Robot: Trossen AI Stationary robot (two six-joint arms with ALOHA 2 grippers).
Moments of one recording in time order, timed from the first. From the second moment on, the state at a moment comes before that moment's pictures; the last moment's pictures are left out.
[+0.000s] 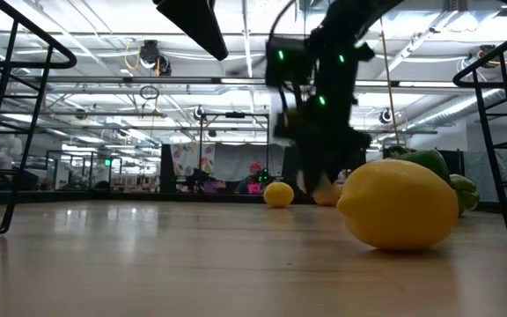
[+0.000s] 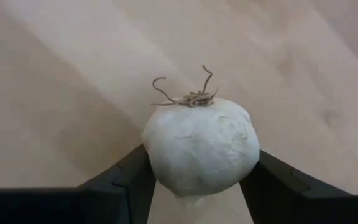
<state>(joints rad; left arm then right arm) -0.36 1.71 1.49 -0.91 -0.60 -0.14 -0.11 1.90 1.30 -0.79 0.20 0.69</state>
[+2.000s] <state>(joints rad) -0.82 1.50 1.56 -1.57 -1.08 -0.94 0.37 2.35 1.88 0.15 0.07 0.25</state>
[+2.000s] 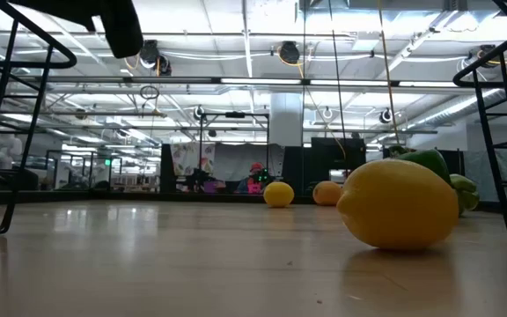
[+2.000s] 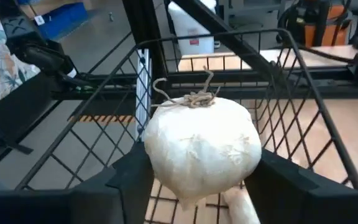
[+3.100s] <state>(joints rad) -0.75 1.51 1.54 -1.55 -1.16 -0.93 0.35 1.73 1.85 -1.43 0.68 0.57</state>
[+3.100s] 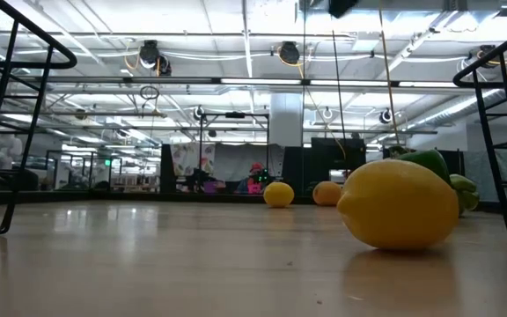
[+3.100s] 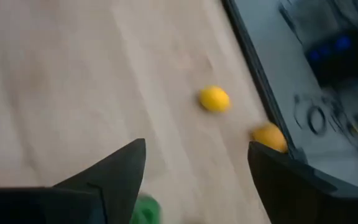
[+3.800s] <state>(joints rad) -0.71 1.51 1.54 -1.55 -1.16 -0.93 0.24 1.38 0.95 -0.71 0.40 0.47</state>
